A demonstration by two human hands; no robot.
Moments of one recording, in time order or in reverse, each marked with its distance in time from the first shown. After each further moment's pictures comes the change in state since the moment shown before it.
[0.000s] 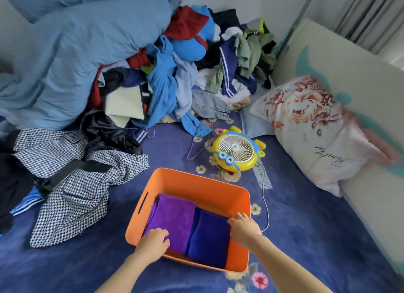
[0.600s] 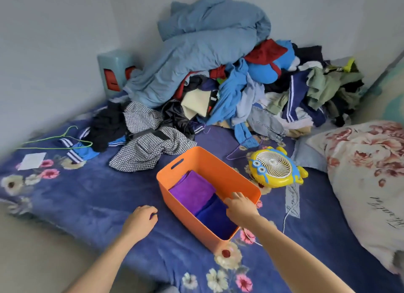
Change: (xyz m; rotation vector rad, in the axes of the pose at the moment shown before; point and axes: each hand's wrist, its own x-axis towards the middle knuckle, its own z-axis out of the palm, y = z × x) left_hand -0.158 0.062 0.064 -0.201 0.561 -0.473; right_hand -0.052 0.032 -0.026 -0.178 0.189 -0.548
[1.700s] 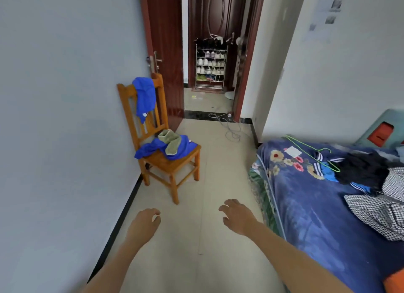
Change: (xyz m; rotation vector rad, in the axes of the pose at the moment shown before) left_hand -0.632 -0.261 -0.045 -0.358 0.652 -1.152; right_hand -0.268 -0.531 0.118 -0.463 -0.076 -1.388
